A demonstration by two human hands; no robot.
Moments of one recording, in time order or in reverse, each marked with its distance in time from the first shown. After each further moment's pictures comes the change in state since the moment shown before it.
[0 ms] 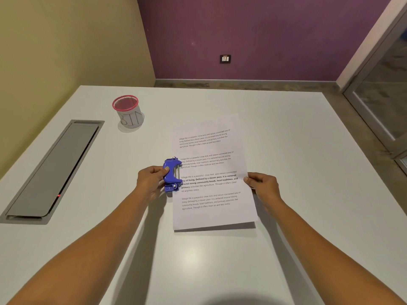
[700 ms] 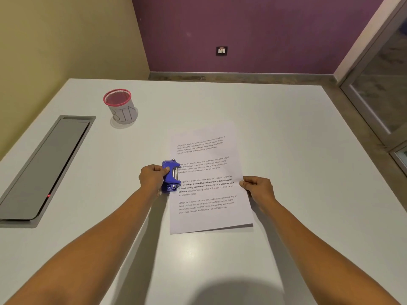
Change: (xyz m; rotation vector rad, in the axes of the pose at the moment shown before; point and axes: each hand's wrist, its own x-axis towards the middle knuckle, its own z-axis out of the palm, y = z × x) left_hand 0.027 -0.016 0.014 0.262 0.141 0.014; right_hand 0.009 0.016 0.010 -0.065 0.001 0.111
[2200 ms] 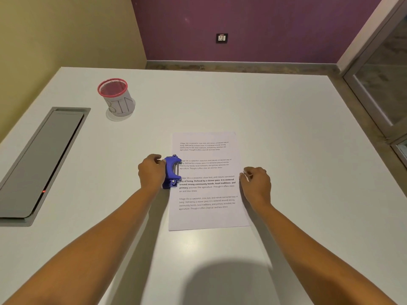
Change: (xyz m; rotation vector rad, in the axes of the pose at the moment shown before) left_hand 0.008 -0.002 0.004 0.419 0.100 0.263; right_hand 0.002 0.008 0.026 -0.483 0.239 -0.302
